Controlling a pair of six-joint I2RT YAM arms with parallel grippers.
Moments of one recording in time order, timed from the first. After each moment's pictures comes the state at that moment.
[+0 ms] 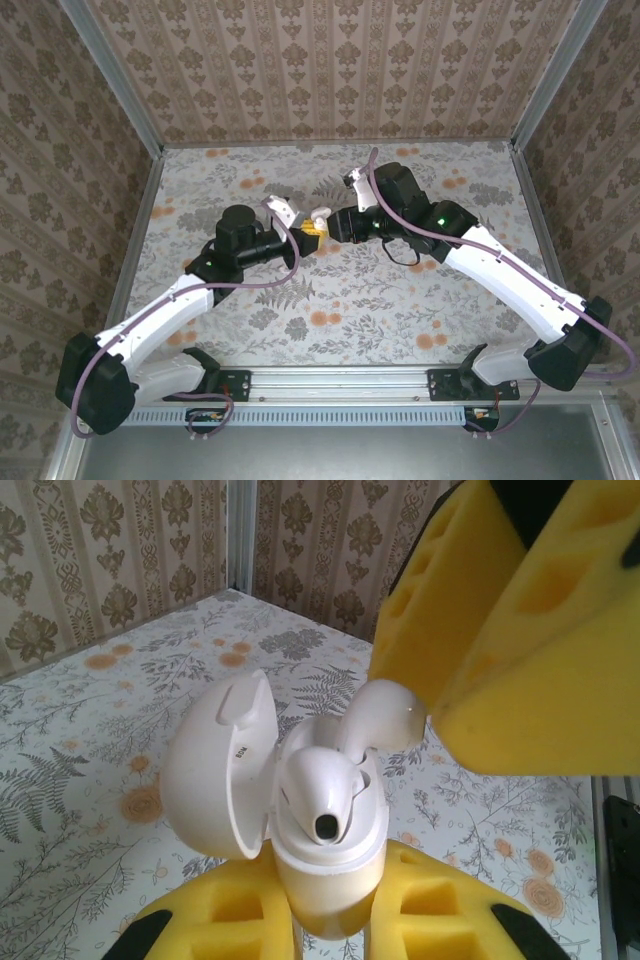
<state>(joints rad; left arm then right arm) -0.65 1.11 0.74 0.12 0.55 -0.04 0.71 1.36 1.41 -0.70 -0.19 0.42</state>
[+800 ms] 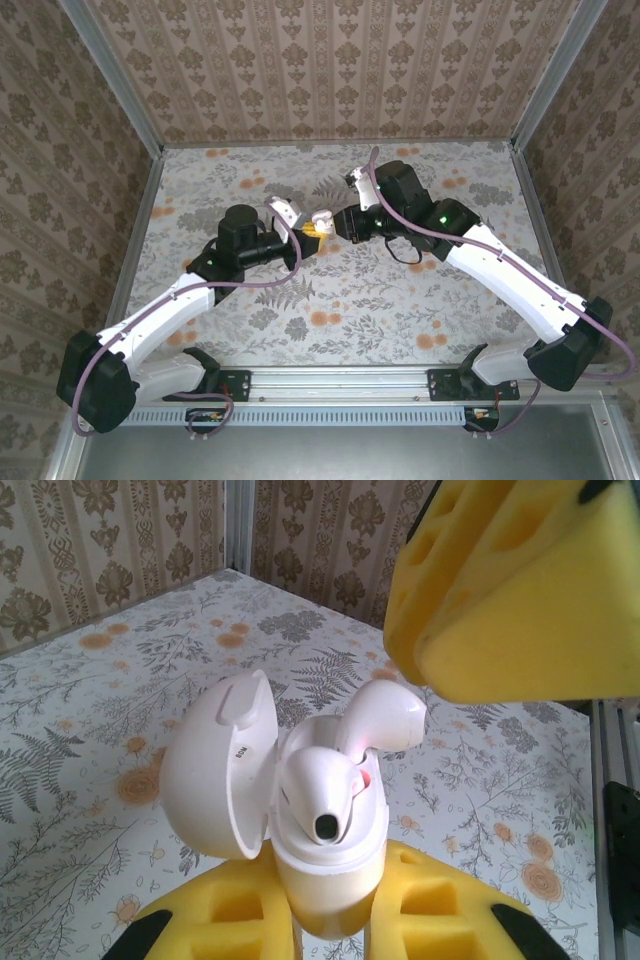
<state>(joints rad) -0.65 1.12 0.75 0.08 0.55 -0.03 0.69 1.36 1.41 -0.70 -0.19 0.38</state>
